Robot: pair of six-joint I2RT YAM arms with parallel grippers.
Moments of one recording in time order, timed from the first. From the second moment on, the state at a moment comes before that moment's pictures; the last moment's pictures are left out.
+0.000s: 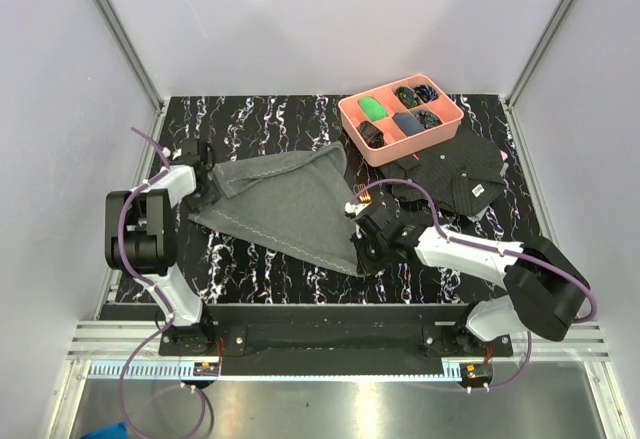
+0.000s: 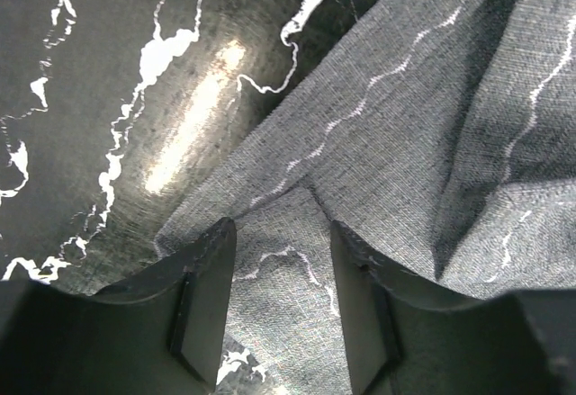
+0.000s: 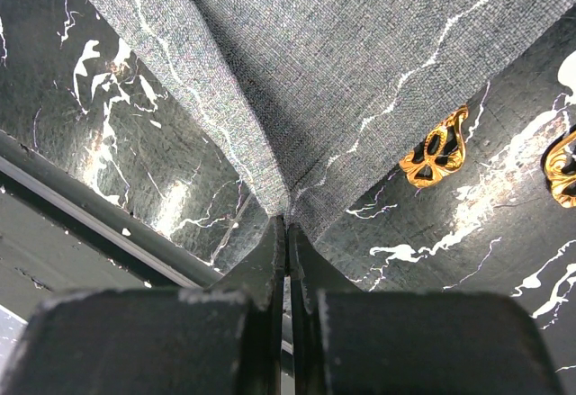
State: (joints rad) left arm 0.06 1.75 1.07 -0.47 -0.27 -0.50; right arm 0.85 1.41 0.75 -0.39 -0.10 0.41
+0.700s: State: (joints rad) left arm 0.05 1.79 1.10 -0.50 -0.25 -0.49; right arm 0.85 1.41 0.75 -0.40 -0.10 0.40
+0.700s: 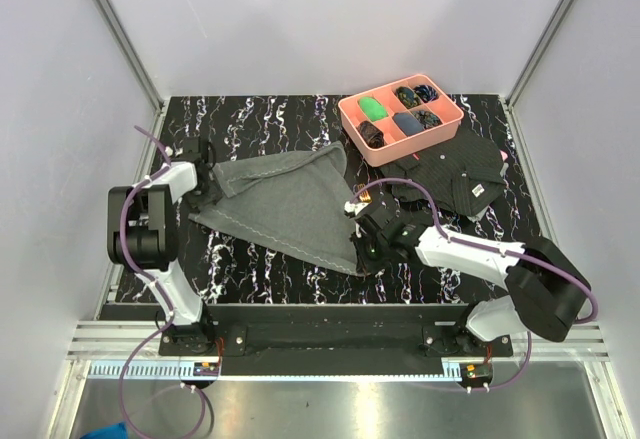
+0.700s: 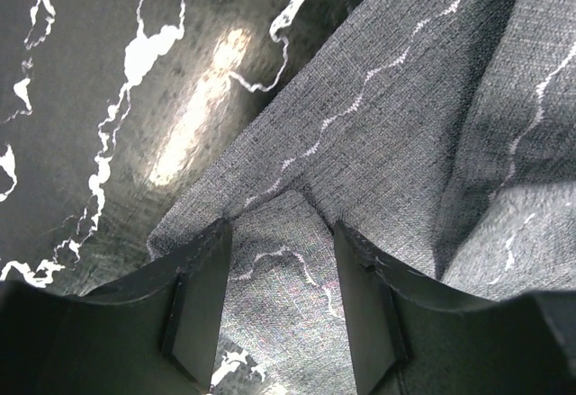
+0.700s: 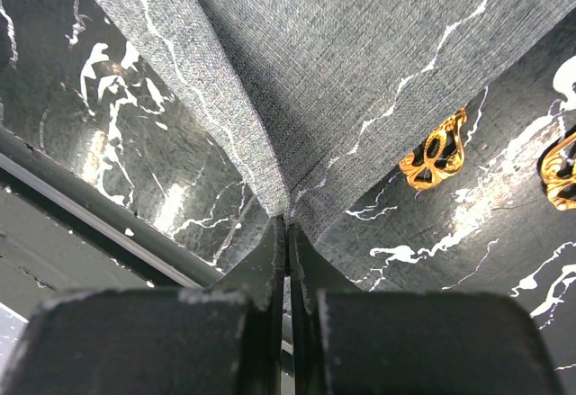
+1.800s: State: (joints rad) left arm 0.03 1.65 1.07 -0.52 -0.28 -0.49; right arm 0.85 1.36 0.78 -0.41 -0.08 0.40
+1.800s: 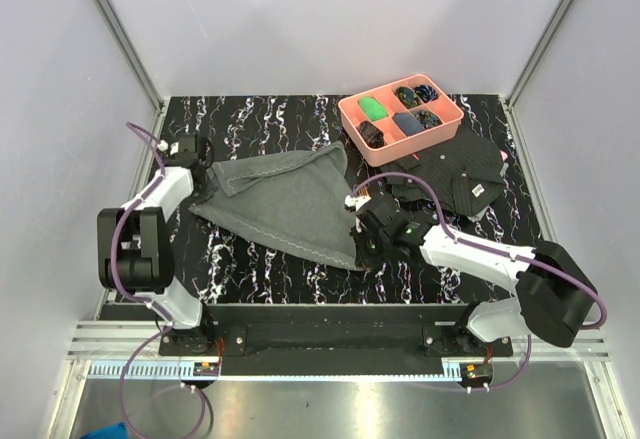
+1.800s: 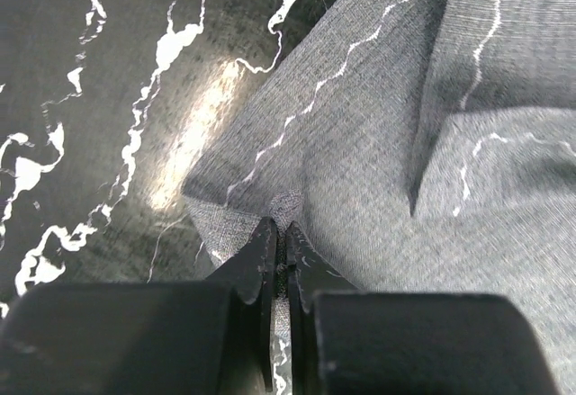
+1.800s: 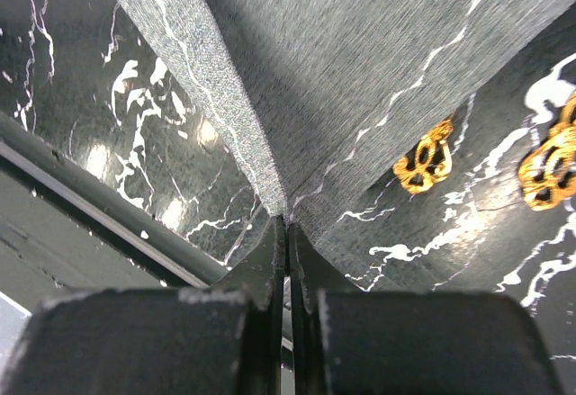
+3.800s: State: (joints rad) left arm 0.10 1.16 1.90 -0.93 -0.29 -0.38; right arm 0.61 1.69 2.18 -0.55 0.21 -0.10
